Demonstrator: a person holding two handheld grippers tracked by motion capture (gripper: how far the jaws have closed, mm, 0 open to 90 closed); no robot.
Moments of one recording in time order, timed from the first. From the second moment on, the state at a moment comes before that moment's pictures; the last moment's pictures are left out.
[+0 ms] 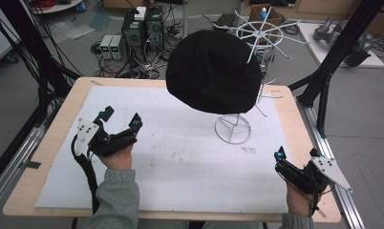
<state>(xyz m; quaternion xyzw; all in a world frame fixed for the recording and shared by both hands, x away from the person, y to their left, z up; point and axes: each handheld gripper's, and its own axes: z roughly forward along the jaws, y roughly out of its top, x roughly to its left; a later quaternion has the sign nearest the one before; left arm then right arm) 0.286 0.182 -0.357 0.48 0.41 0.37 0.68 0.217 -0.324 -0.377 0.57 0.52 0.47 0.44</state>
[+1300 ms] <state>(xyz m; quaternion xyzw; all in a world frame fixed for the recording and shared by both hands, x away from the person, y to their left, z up) 0.269 0.241 -0.389 0.53 0.43 0.42 0.60 0.221 -0.320 -0.378 0.56 0.53 0.46 0.44</state>
